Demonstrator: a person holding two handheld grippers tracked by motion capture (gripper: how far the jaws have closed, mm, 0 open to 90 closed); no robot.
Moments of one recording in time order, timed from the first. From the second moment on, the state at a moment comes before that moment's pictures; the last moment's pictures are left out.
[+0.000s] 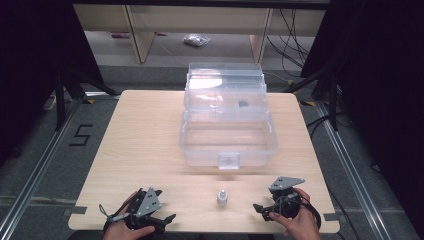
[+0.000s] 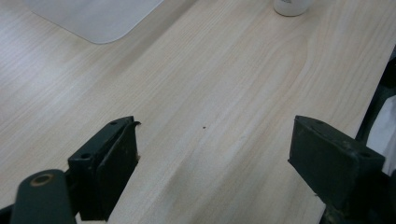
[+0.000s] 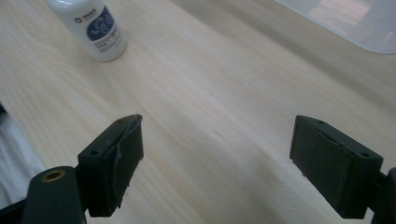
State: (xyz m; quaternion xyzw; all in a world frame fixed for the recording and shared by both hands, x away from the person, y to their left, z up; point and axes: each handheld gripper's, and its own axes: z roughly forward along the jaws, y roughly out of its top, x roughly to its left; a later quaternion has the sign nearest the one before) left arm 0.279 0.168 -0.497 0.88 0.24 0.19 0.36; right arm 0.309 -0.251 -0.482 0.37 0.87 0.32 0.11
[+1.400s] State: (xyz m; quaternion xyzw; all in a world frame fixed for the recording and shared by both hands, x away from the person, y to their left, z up) left arm 0.280 0.167 -0.499 0.88 0.25 0.18 0.37; right arm 0.313 -0.180 -0.455 0.26 0.94 0.21 0.09
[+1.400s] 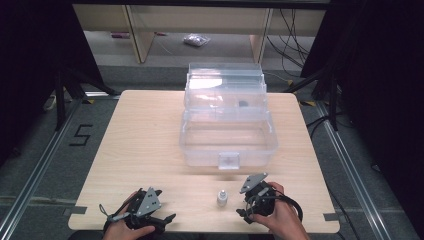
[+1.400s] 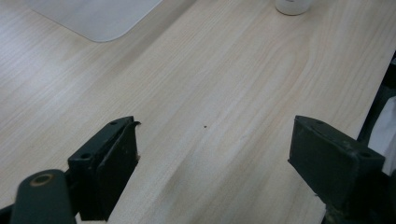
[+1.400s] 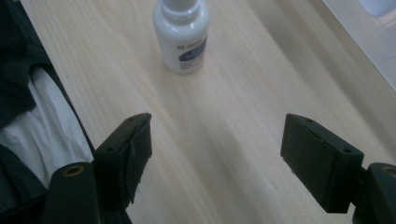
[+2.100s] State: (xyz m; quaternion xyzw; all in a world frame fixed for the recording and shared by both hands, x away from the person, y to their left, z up) left arm 0.280 0.167 -0.499 0.88 0.25 0.18 0.37; right arm 0.325 -0.137 -0.450 0.21 0.96 0.18 0.08
